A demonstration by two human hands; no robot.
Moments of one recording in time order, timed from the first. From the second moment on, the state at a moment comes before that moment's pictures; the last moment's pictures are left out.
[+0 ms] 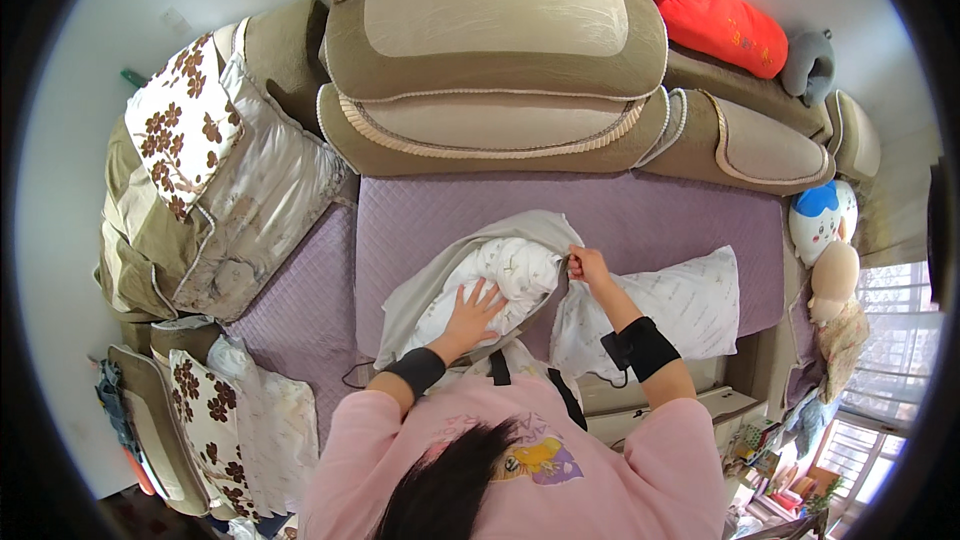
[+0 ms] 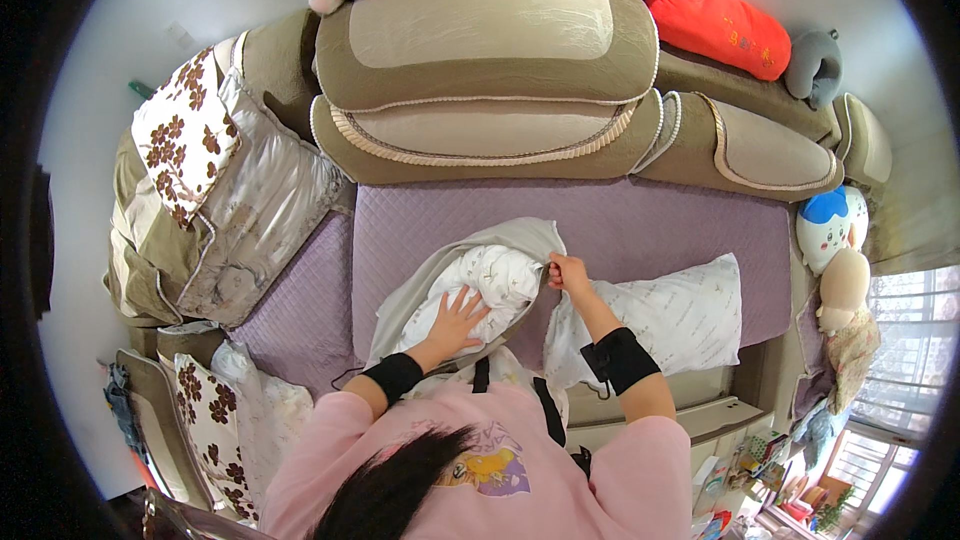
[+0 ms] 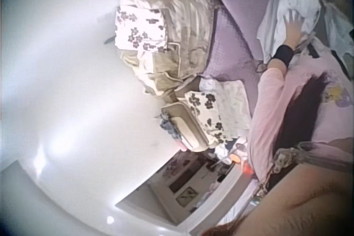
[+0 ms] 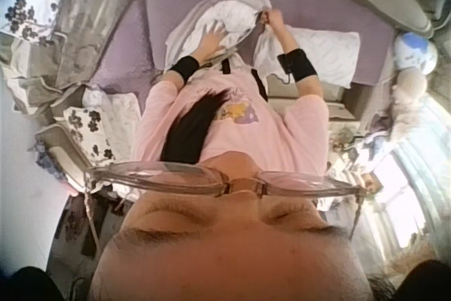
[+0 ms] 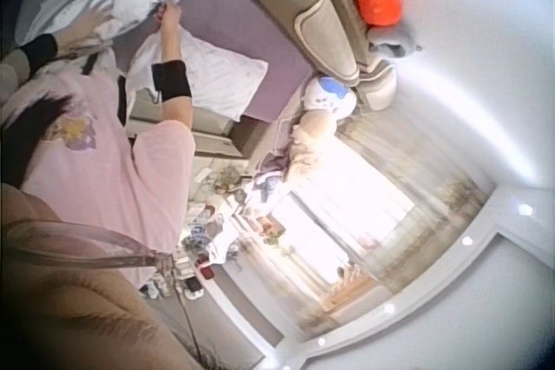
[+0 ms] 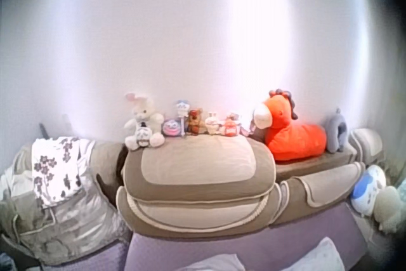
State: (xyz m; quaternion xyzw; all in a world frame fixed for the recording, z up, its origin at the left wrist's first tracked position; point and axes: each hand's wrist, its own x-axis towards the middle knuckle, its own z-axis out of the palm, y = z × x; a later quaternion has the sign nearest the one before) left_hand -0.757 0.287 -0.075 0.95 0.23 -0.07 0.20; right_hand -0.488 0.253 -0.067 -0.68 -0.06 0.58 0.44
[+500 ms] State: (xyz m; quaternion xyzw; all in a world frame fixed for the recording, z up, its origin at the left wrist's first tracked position) left_hand -0.719 0.284 -0.043 0.94 0.22 0.12 0.23; right_hand -0.487 0.256 -0.064 -0.65 -0.01 0.60 0.46
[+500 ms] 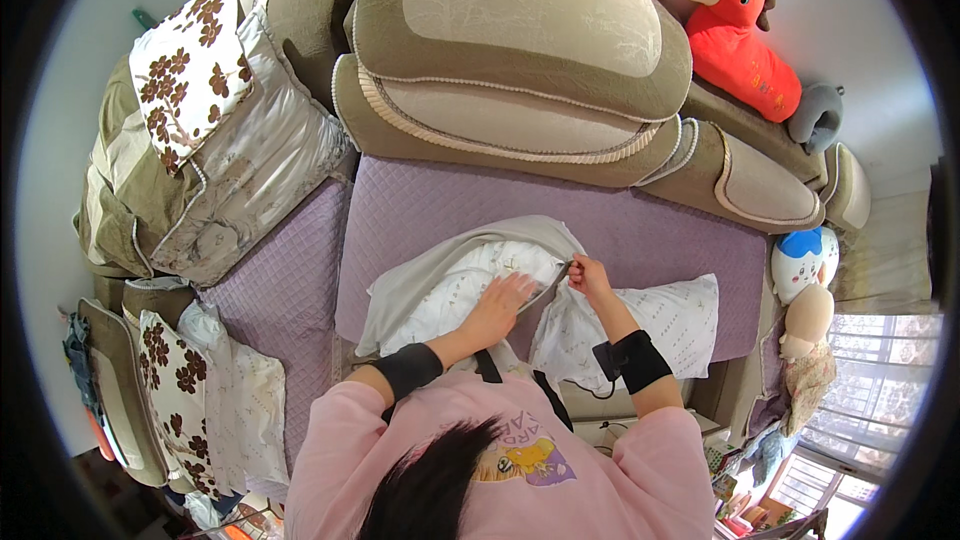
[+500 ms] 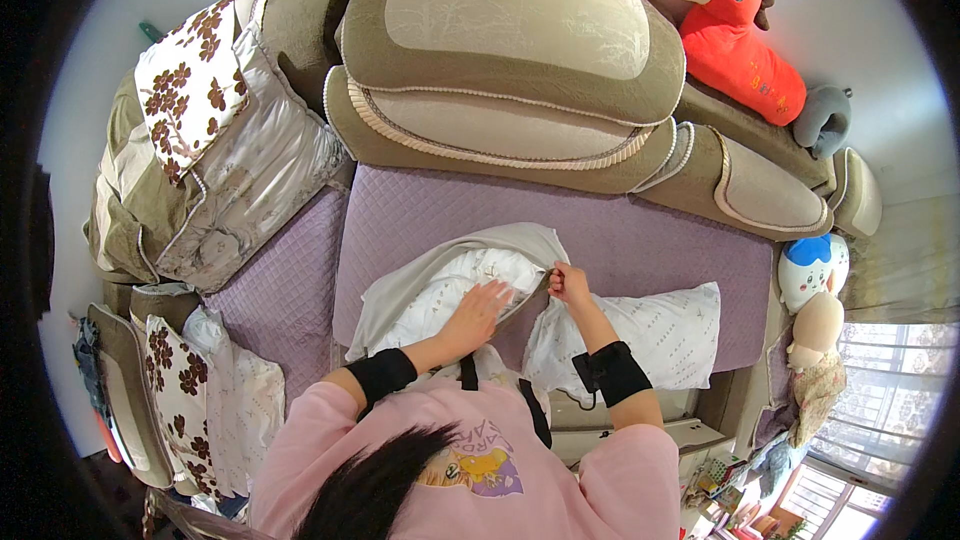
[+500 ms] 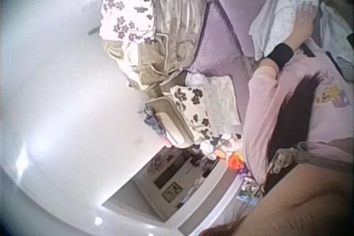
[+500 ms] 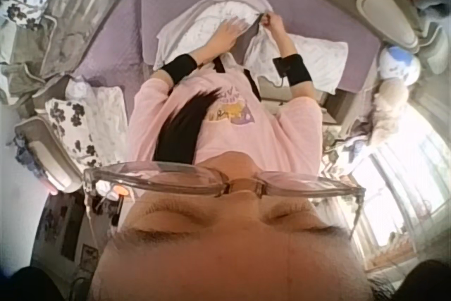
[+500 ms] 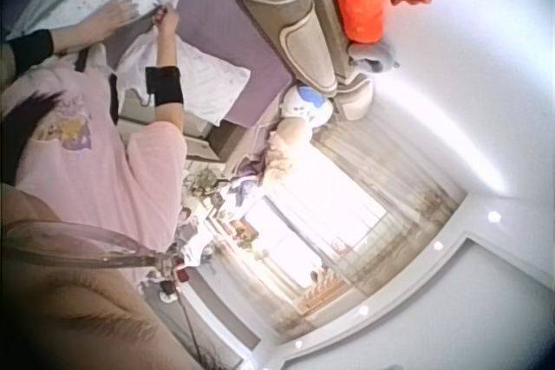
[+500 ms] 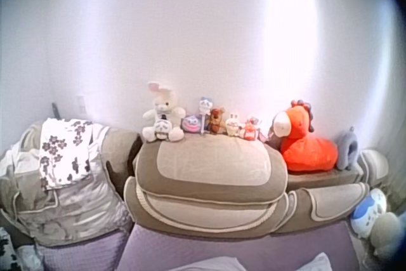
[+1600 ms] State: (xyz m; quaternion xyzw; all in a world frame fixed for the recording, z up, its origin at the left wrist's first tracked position) left_hand -0.952 0.266 -0.122 0.92 0.36 -0.12 0.12; right_hand -0.445 0.221 -0.112 -0.53 0.21 0.57 0.59
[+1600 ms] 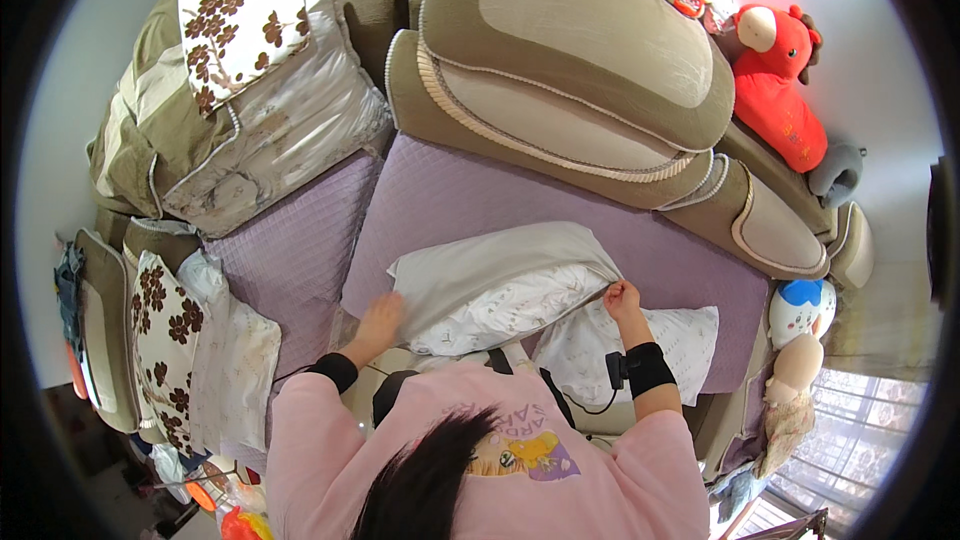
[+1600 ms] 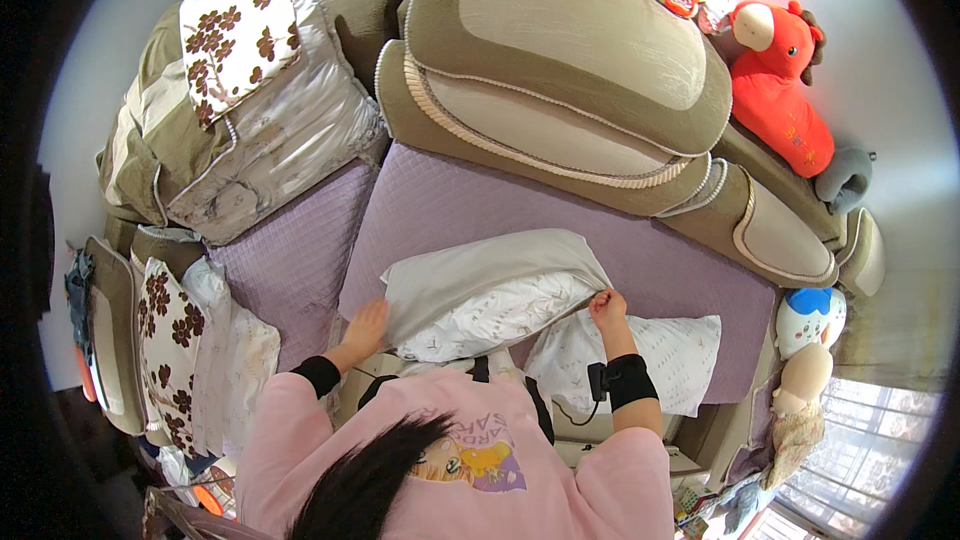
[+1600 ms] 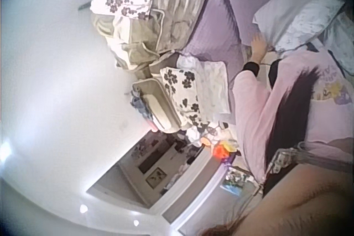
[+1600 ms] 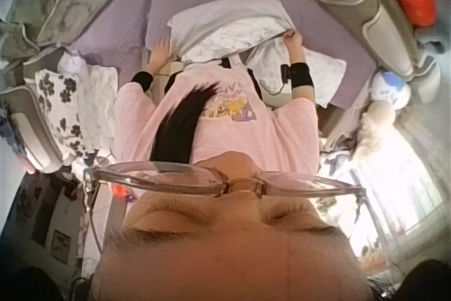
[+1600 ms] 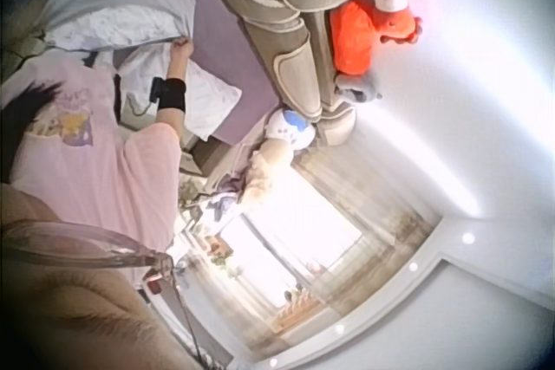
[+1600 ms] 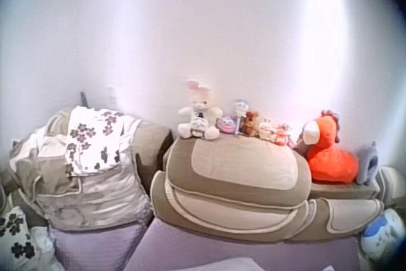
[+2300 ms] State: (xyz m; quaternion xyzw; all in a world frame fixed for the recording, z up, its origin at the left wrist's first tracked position) left_hand -1.019 0.407 -0.037 0.56 0.69 0.29 0.36; right_hand -0.430 0.272 0.024 -0.64 -0.14 0.56 0.51
